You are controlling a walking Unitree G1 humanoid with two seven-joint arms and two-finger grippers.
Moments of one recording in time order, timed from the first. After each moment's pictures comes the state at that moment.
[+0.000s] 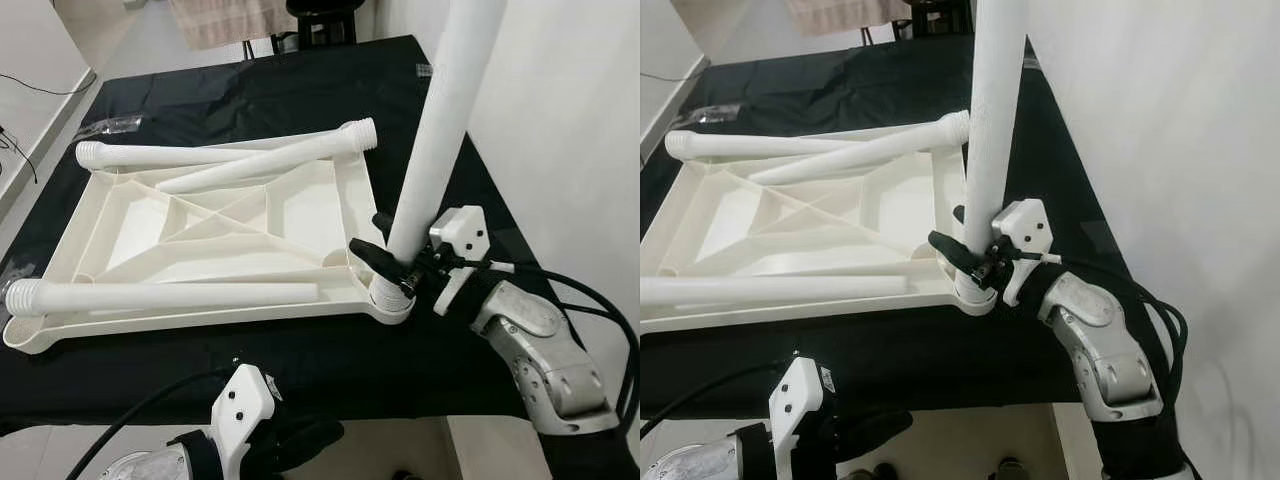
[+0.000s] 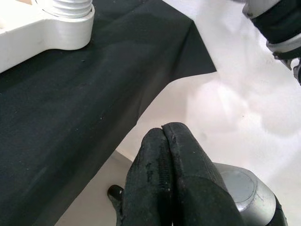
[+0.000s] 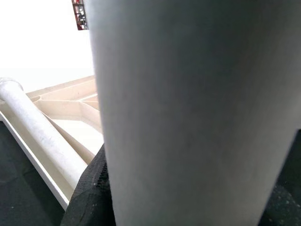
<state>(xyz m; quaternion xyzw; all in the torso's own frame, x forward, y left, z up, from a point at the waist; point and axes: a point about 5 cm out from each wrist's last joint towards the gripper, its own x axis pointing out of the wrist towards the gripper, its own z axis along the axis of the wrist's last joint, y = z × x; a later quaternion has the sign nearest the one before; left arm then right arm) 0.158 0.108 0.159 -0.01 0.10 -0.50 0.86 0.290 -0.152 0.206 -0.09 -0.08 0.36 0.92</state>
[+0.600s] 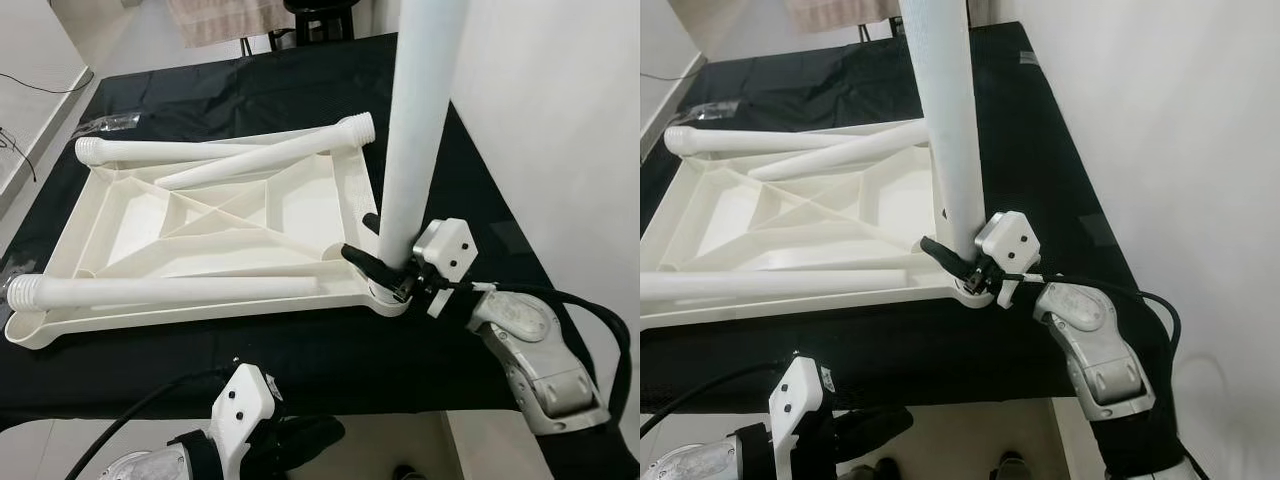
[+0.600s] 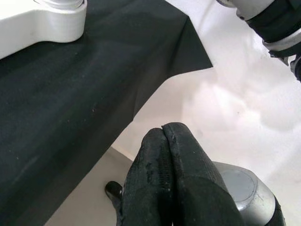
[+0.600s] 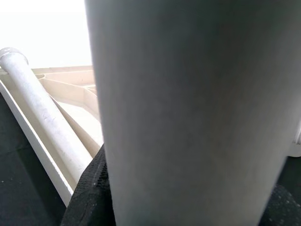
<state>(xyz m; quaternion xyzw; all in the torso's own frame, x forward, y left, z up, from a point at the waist) 0.157 0.108 0.159 -0.01 0.10 -0.50 0.86 0.294 -0.147 0.208 -0.17 -0.11 0.37 0.91</state>
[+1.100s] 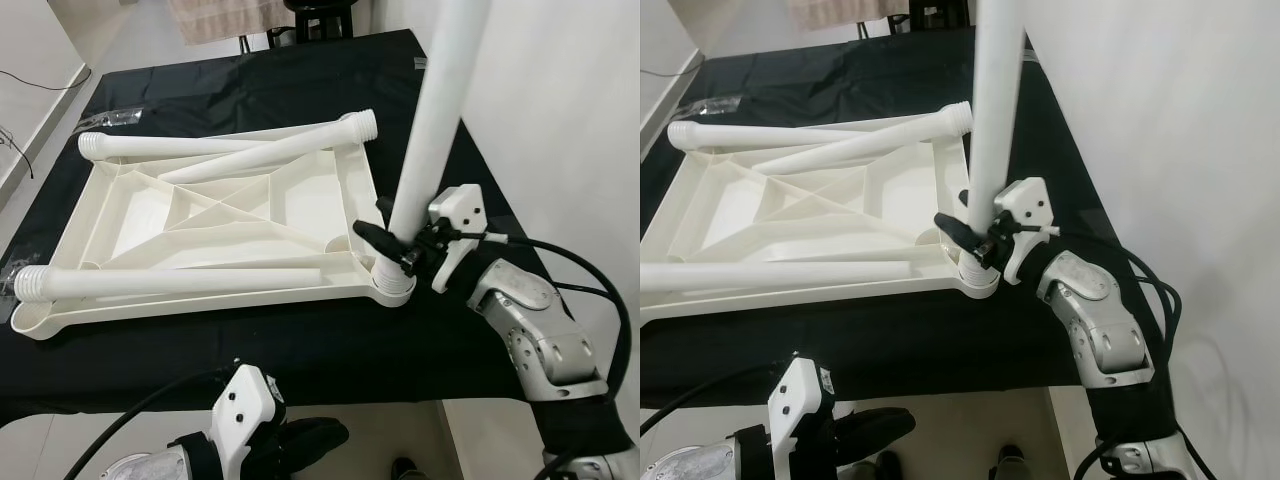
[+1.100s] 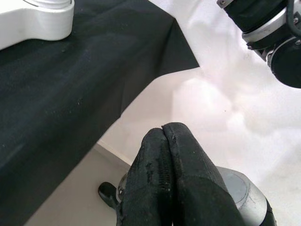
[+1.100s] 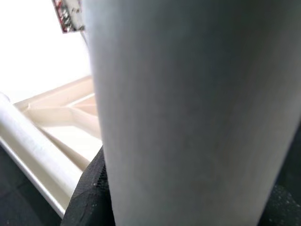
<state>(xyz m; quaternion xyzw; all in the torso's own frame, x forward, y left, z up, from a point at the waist) 0.154 0.106 0.164 -0.02 0.09 -0.51 0.86 0.316 -0.161 0.215 -0.03 -0.06 0.34 0.94</state>
